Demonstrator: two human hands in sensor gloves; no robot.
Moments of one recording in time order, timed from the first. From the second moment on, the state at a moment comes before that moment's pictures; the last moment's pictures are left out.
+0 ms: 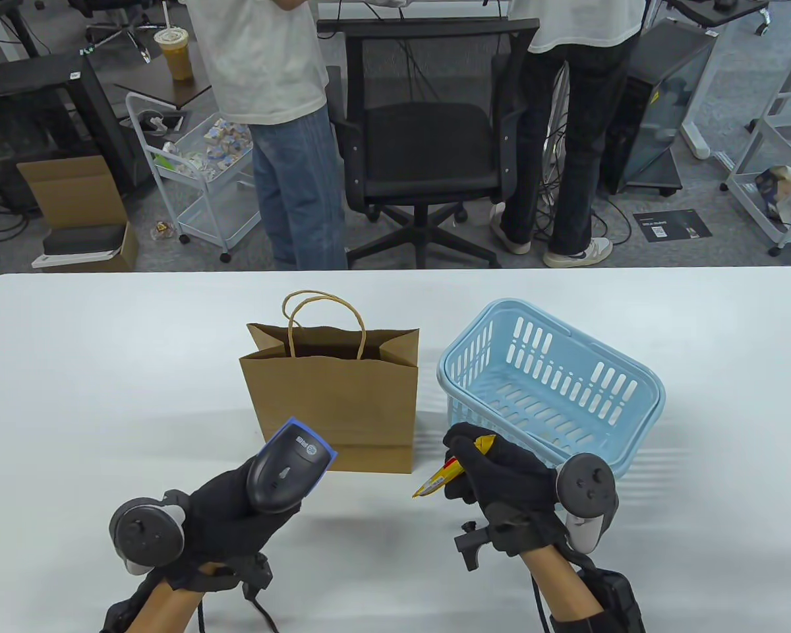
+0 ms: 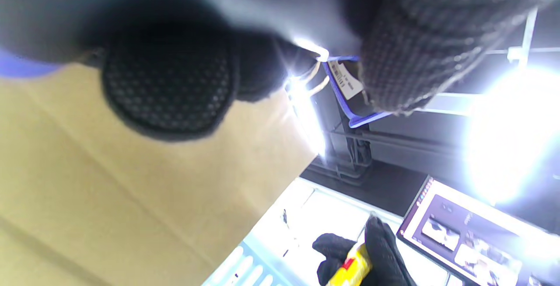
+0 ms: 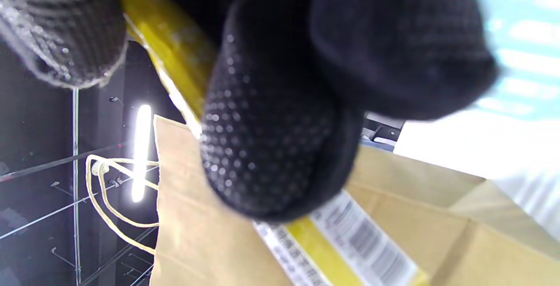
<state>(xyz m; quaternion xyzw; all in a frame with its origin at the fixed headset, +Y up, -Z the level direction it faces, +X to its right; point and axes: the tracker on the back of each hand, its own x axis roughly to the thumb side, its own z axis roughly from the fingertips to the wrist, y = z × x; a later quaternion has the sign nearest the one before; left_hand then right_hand) -0.265 -0.686 -0.277 0.19 -0.32 0.43 0.82 0.143 -0.703 -0.306 0.08 -0.12 0.76 0.64</state>
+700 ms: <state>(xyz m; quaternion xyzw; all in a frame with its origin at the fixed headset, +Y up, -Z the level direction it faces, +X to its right) -0.228 -0.699 -0.269 0.12 -0.38 0.34 0.85 0.129 -0.705 -0.303 0.10 -0.07 0.71 0.69</state>
